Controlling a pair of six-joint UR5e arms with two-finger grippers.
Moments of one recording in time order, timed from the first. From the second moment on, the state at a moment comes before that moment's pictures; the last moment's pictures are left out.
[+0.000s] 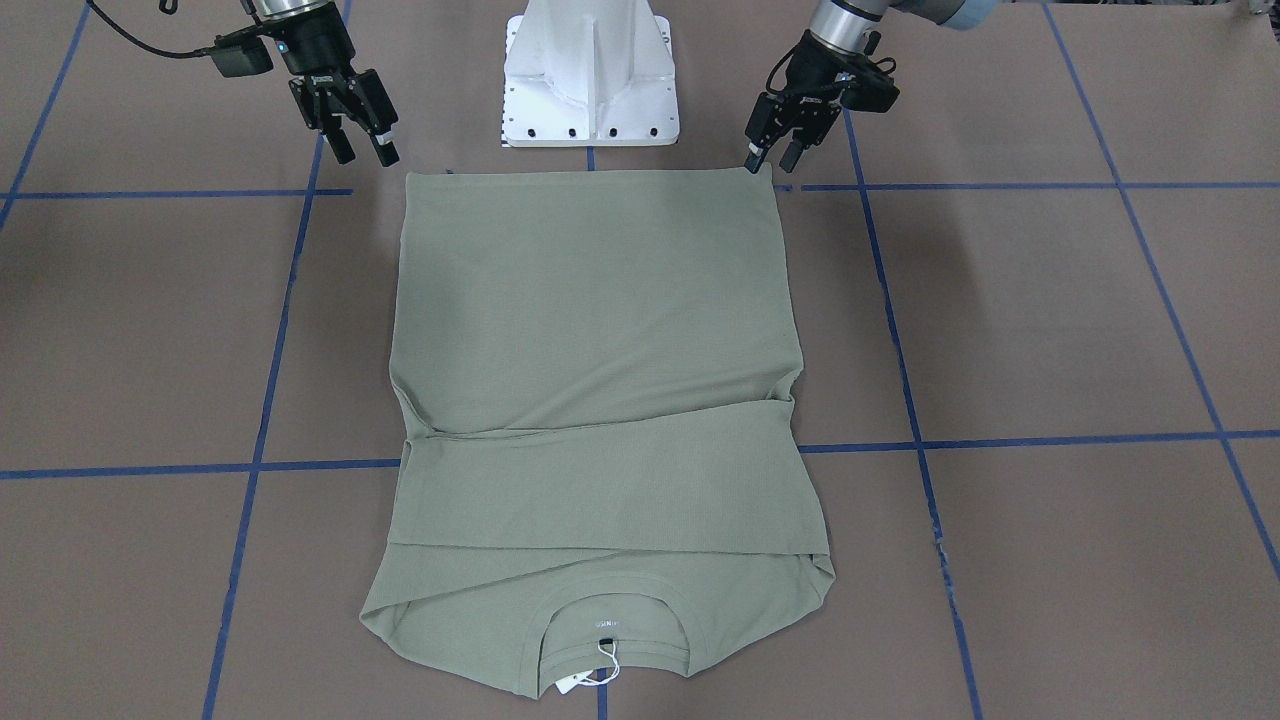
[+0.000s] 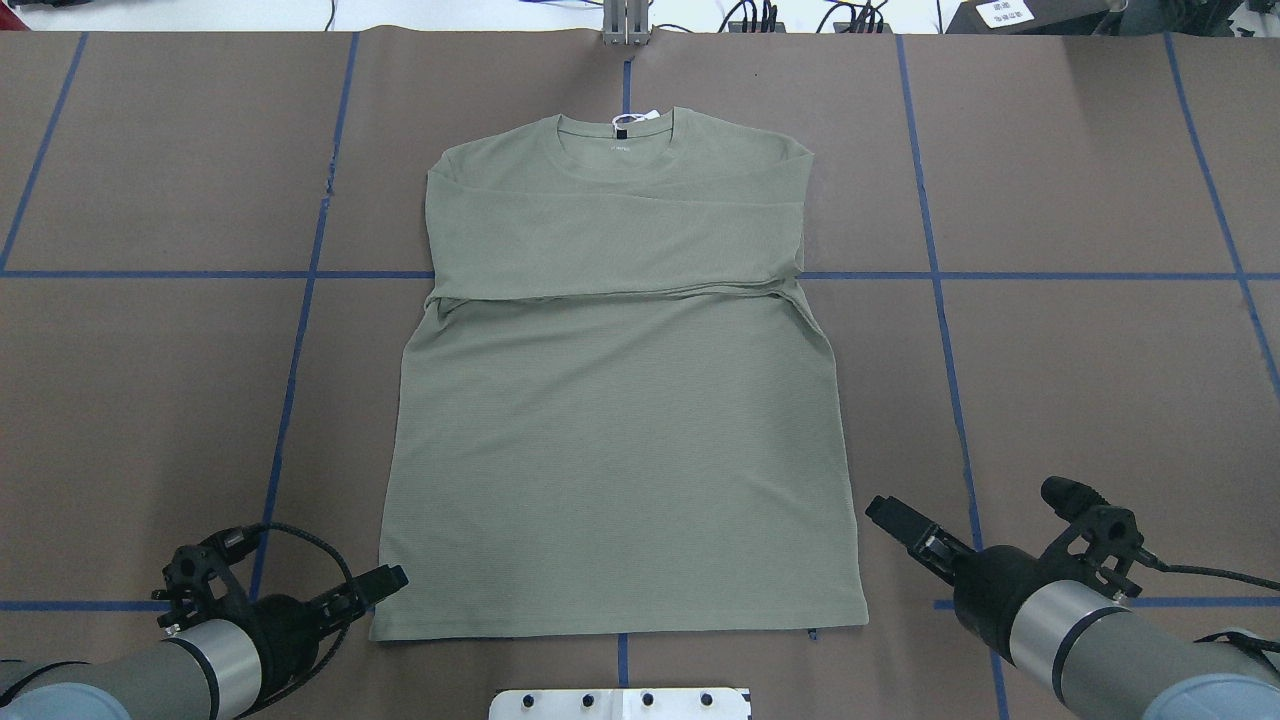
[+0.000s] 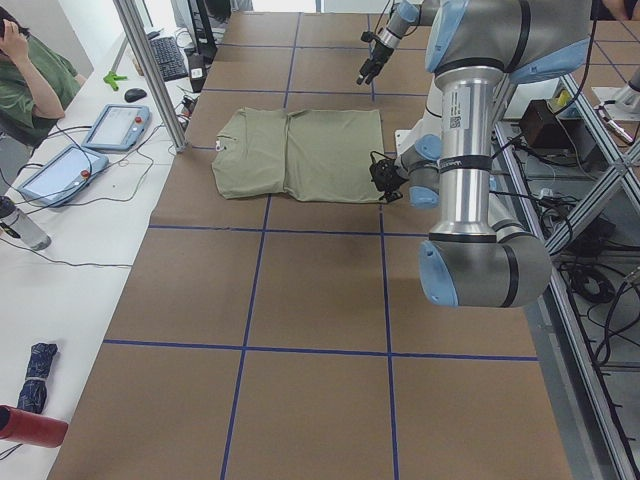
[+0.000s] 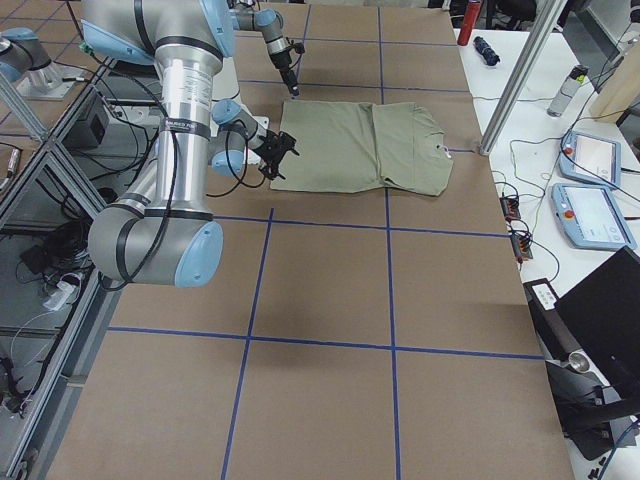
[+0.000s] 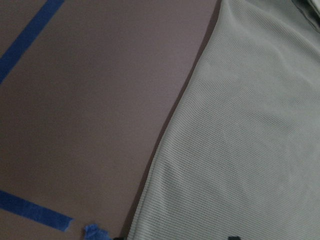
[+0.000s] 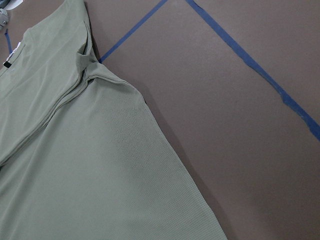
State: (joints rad) left arm 0.00 -1.46 -2.07 -2.30 -1.19 -1.99; right arm 0.01 -1.79 2.28 -1.04 1.06 2.12
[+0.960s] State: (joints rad) left arm 0.03 -1.48 -2.04 -2.30 -1.19 -1.99; right arm 0.00 -1.79 2.28 -1.04 1.04 2.13
